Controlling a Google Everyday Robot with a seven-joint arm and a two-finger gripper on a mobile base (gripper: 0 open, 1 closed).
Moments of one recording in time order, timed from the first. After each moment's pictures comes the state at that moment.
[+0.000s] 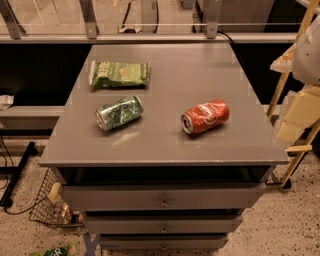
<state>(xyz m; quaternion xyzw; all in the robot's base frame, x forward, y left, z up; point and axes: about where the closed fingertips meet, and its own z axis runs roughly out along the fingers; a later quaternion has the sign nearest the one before) 0.438 -0.217 0.976 -0.60 0.78 -0.03 0.16</state>
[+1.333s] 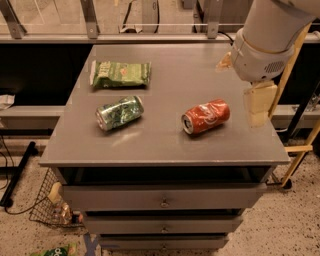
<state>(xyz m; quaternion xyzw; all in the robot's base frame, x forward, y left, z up) 0.512 -0.176 0.932 -0.78 0.61 -0.08 0.07</state>
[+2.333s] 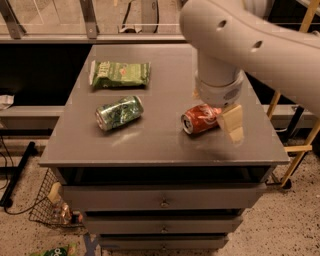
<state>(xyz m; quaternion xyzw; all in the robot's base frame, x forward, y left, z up) 0.529 -0.149 0.856 -0.84 0.53 -0.11 -0.03</state>
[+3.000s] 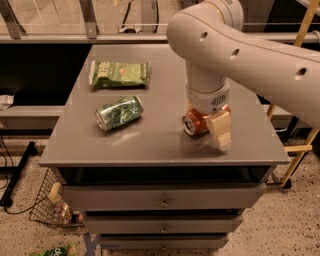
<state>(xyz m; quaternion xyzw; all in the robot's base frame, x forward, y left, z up) 0.534 -0.136 0.828 -0.83 0.55 -0.09 -0.05</state>
